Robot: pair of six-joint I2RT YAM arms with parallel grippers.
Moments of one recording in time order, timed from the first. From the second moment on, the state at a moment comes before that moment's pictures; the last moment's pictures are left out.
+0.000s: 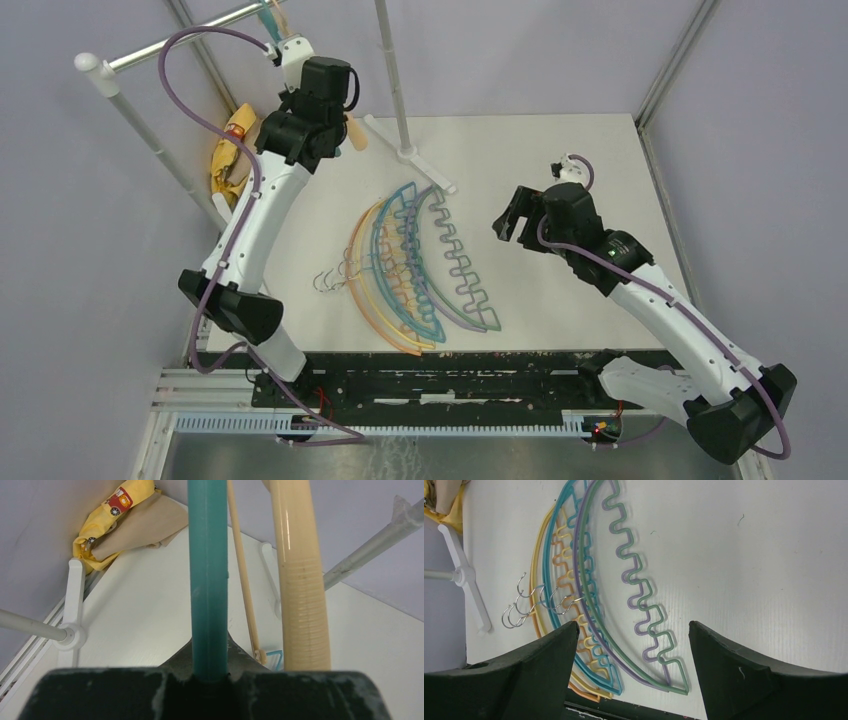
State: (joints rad) left arm -0.41 1.65 2.00 -0.87 -0.78 -0.51; right arm 0.57 1.04 1.03 -0.60 0.18 0.70
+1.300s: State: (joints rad) left arm -0.42 1.90 2.26 -0.87 -0.64 -0.49; right arm 0.53 1.03 1.02 -0.64 0.18 0.67
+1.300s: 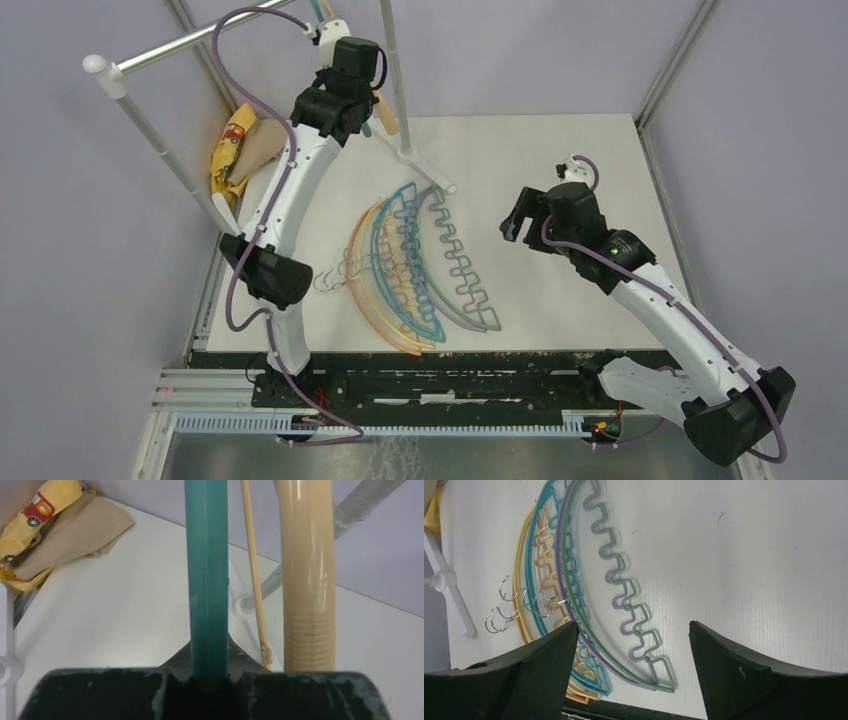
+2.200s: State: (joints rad) left arm -0.47 2.06 2.41 -0.85 -0.57 -0.35; right arm 0.49 1.07 1.00 -0.60 0.15 0.67
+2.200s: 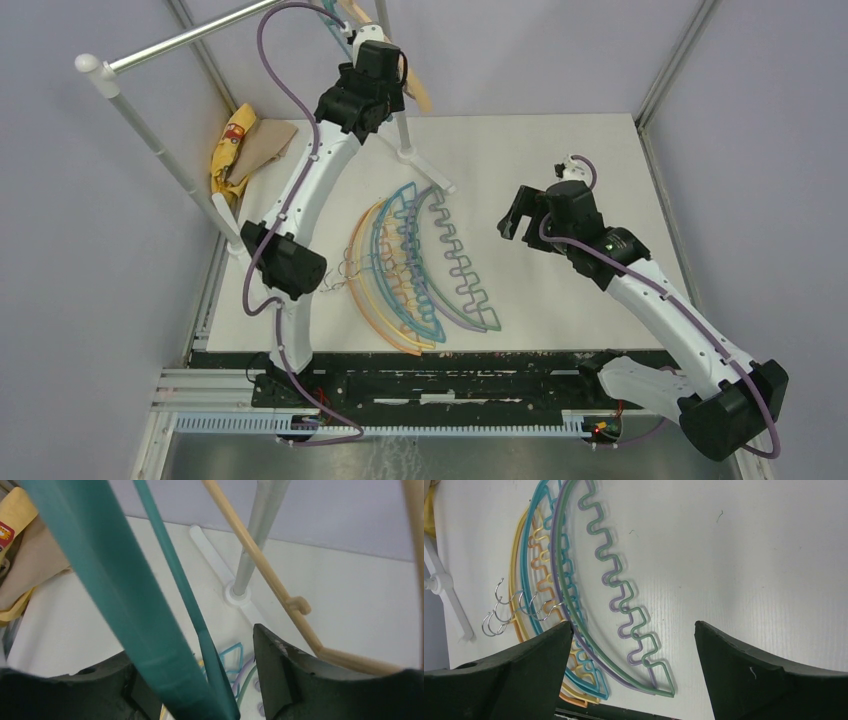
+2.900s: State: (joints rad) left arm -0.47 1.15 1.36 -0.59 -0.29 -0.32; right arm 0.49 1.09 0.97 -0.59 0.10 0.59
